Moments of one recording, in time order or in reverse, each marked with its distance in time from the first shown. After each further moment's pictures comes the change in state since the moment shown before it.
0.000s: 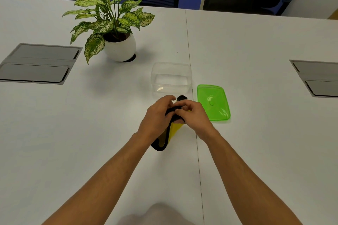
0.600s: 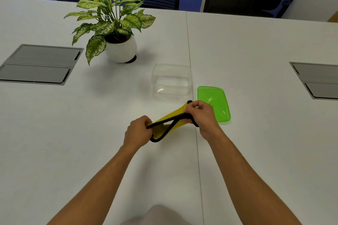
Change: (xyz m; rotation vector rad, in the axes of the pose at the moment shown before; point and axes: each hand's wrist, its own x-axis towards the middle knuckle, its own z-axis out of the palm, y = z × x) left_hand -0.033 -0.056 -0.010 0.115 -0.143 -0.595; right_hand 0.000 -0.007 -0.013 0.163 0.243 0.117
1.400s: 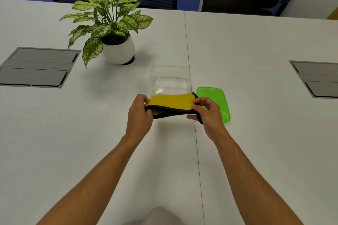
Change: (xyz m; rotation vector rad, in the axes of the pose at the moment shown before) left_hand 0.017 0.042 -0.019 -0.236 0.343 0.323; right_hand 0.023 0.009 -0.025 0.129 -0.035 -0.157
